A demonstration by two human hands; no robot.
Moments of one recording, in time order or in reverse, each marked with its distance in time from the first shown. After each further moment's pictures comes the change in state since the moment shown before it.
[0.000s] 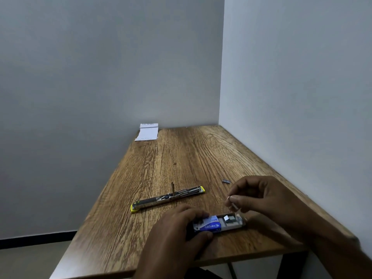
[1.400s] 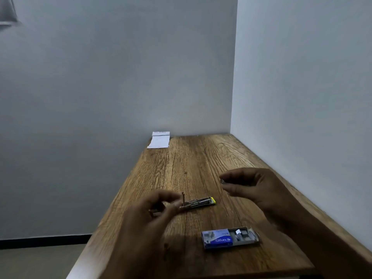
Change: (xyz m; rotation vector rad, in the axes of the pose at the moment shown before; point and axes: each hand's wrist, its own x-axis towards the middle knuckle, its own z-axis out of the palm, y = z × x) left_hand 0.005 -0.024 -0.049 -0.380 0.354 -0.101; right_hand 0.047 -0.008 0.015 0.090 0.118 -0.111
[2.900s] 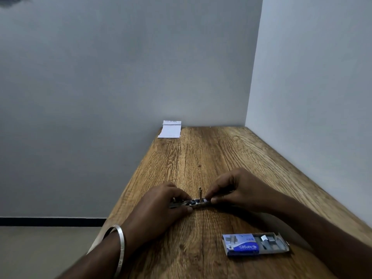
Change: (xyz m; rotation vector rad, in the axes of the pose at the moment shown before) left_hand 0.052 -0.067 -0.011 0.471 -0.362 0.068; right_hand 0.071 0.043 0.033 -0.534 -0.475 -0.123
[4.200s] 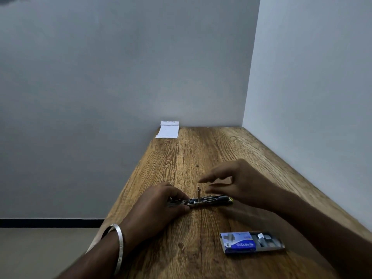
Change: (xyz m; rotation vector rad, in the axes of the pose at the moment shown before) left_hand 0.000 -0.002 -0.001 -0.007 -0.010 -0.020; right_hand -0.002 -0.031 -0.007 -0.211 0.137 -0.165
